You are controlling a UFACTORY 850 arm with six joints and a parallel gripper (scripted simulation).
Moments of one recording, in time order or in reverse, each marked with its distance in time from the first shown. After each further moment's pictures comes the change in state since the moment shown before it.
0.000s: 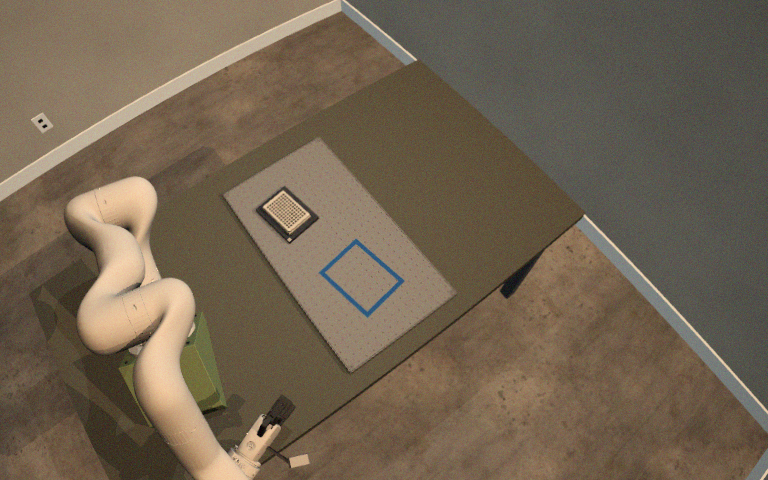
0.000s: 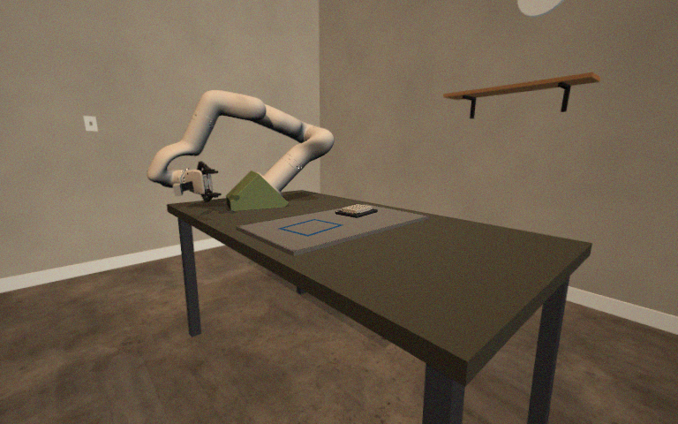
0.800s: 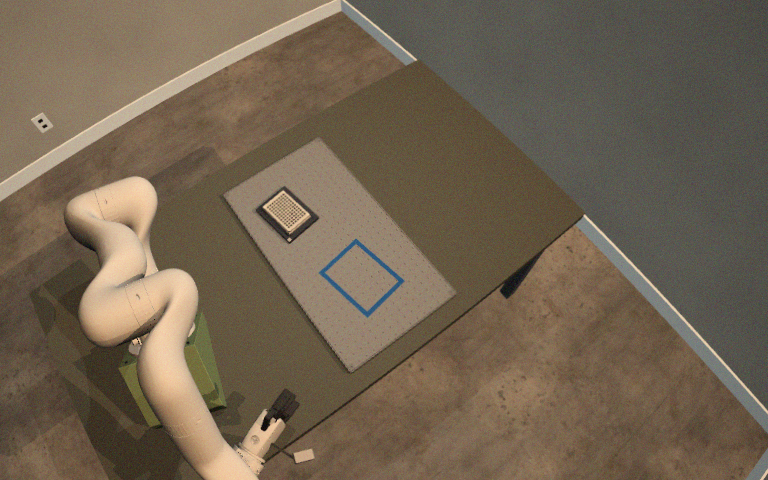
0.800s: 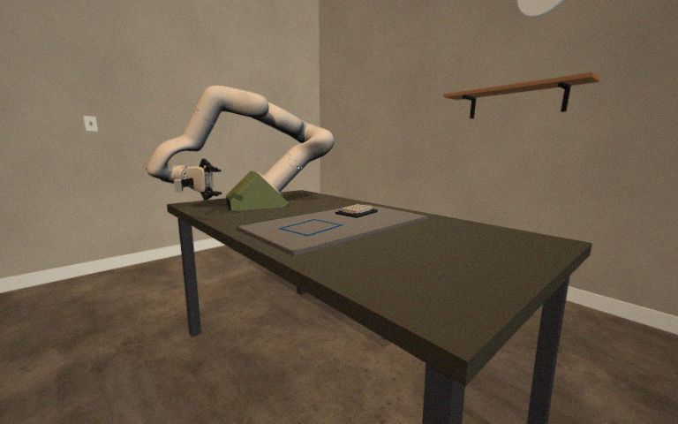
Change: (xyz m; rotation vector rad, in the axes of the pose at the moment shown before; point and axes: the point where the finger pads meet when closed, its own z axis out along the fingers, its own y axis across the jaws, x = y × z) arm 0.002 -0.008 0.013 -0.061 -0.022 -0.064
